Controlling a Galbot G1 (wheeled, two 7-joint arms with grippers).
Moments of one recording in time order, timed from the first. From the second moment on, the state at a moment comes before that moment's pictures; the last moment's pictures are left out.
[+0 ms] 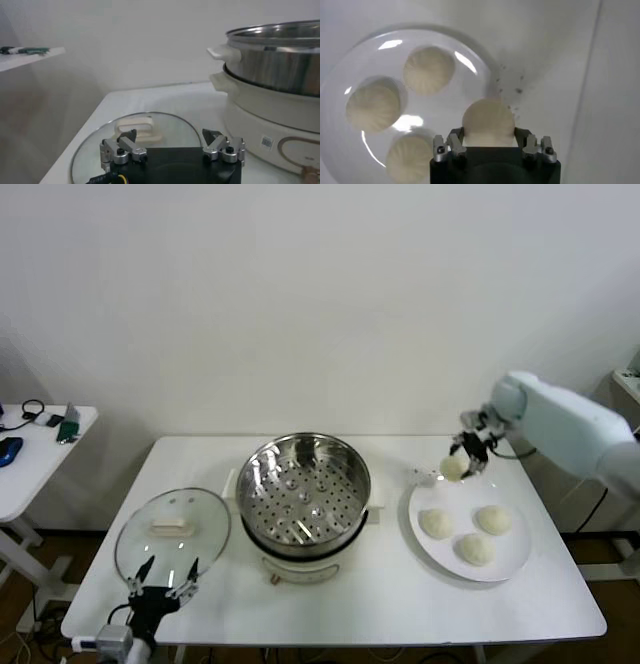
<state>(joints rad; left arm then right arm) 1.67 -1.42 -0.75 -1.97 -0.12 0.16 0.13 0.57 0.98 -1.36 0.80 0.23 0.28 -1.10</state>
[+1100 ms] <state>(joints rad) 1.69 -1.41 -0.76 -2.02 -0.09 0.14 0.13 0.66 1.45 -1.52 0.96 0.10 0.57 -0.97</state>
